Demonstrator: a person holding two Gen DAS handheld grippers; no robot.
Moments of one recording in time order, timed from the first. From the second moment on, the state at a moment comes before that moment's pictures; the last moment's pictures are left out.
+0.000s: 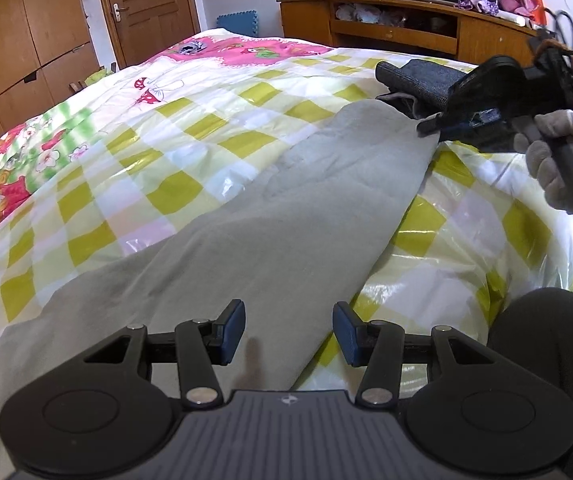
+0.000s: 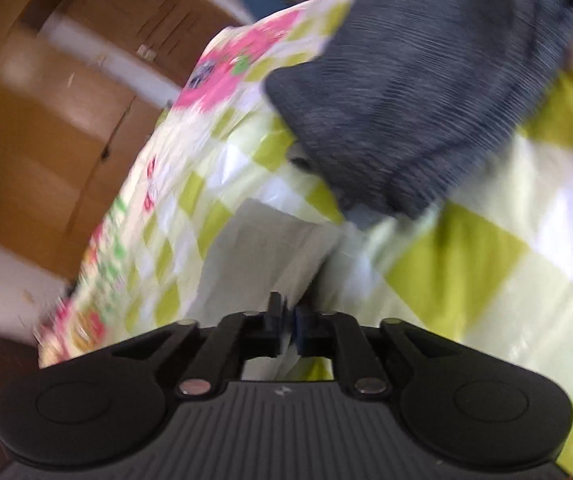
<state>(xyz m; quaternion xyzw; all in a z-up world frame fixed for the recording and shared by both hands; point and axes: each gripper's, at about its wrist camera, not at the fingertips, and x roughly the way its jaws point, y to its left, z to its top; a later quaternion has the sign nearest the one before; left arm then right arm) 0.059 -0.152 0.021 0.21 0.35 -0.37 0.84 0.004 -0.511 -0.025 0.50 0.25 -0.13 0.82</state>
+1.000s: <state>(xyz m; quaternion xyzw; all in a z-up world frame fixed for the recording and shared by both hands) 0.045 -0.070 0.031 0.13 0.34 -0.31 0.88 -0.040 -0.457 0.057 0.28 0.26 -0.23 0.90</state>
